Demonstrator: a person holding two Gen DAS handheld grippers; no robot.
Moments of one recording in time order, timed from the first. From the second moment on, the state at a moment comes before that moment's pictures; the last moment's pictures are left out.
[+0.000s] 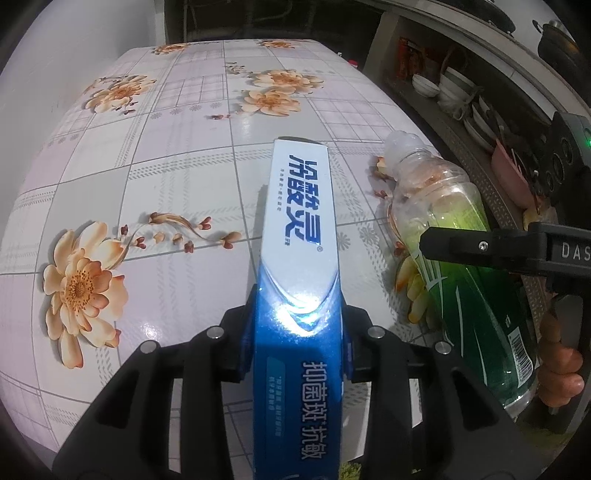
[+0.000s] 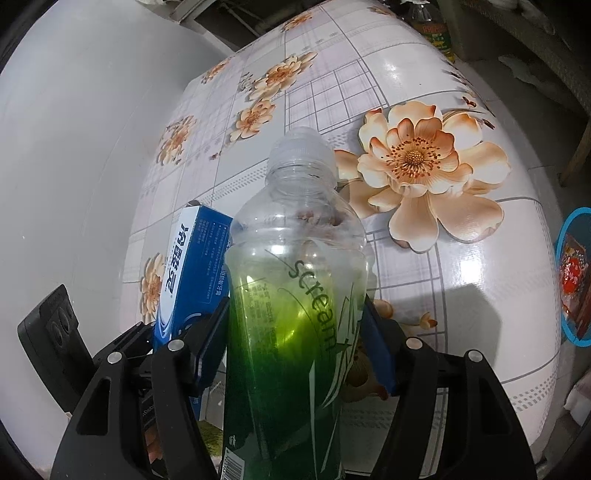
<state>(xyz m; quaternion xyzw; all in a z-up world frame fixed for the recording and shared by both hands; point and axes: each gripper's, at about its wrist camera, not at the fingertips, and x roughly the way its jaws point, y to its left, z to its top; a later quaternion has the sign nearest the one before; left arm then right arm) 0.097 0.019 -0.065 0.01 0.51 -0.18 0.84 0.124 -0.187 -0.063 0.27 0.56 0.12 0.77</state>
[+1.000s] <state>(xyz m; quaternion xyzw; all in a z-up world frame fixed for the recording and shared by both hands) 0.087 0.030 -0.050 0.00 0.48 -0.15 0.86 0.113 -0.190 -0.063 0.29 0.55 0.14 0.77</state>
